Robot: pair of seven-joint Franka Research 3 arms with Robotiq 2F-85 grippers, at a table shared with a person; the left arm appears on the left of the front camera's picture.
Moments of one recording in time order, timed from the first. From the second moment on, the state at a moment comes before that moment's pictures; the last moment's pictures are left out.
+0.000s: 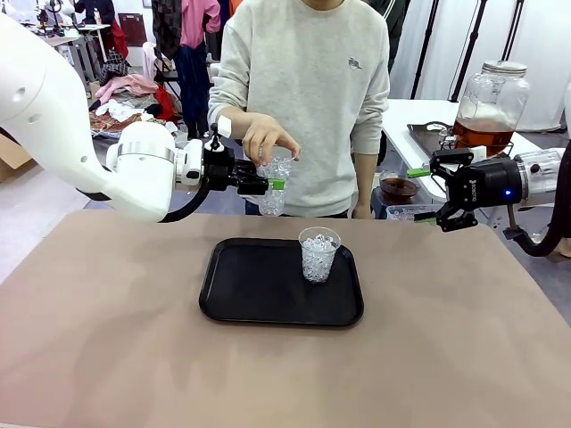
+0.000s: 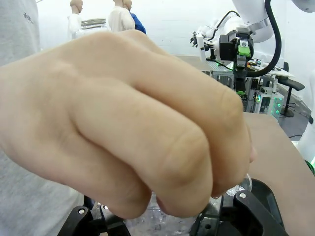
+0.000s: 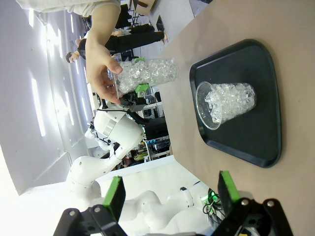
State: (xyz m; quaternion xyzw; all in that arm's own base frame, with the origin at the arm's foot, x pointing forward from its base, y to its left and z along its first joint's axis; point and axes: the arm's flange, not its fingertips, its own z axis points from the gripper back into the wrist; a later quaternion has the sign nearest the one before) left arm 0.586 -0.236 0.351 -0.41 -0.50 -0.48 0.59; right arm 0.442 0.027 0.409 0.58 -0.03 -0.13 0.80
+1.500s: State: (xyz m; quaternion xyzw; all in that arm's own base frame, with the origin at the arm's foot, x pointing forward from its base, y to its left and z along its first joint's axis) left arm 0.570 -0.176 0.368 -0.41 -0.50 -0.47 0.60; right arm 0.442 0.027 0.408 0.58 -0.03 -0.13 0.80
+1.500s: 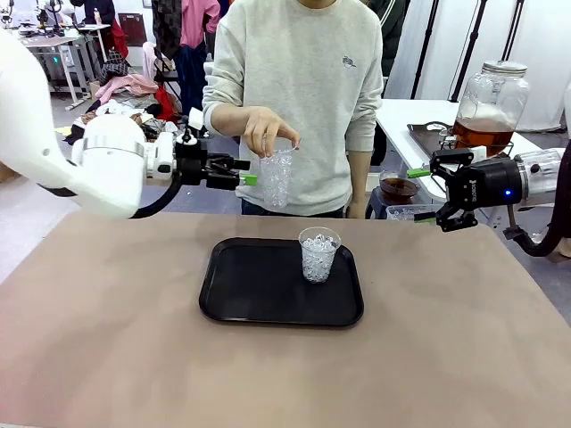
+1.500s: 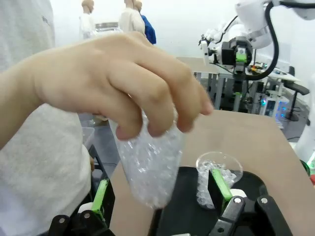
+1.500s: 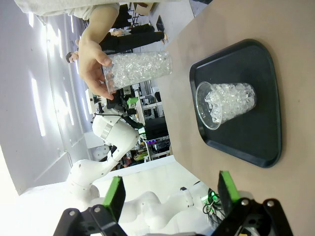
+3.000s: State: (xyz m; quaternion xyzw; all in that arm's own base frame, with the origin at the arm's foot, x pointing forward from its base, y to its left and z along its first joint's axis) left arm 0.507 -0.061 0.380 -0.46 -0.47 -0.54 0.53; right arm 0.442 0.027 0.408 0.58 -0.03 -0.13 0.80
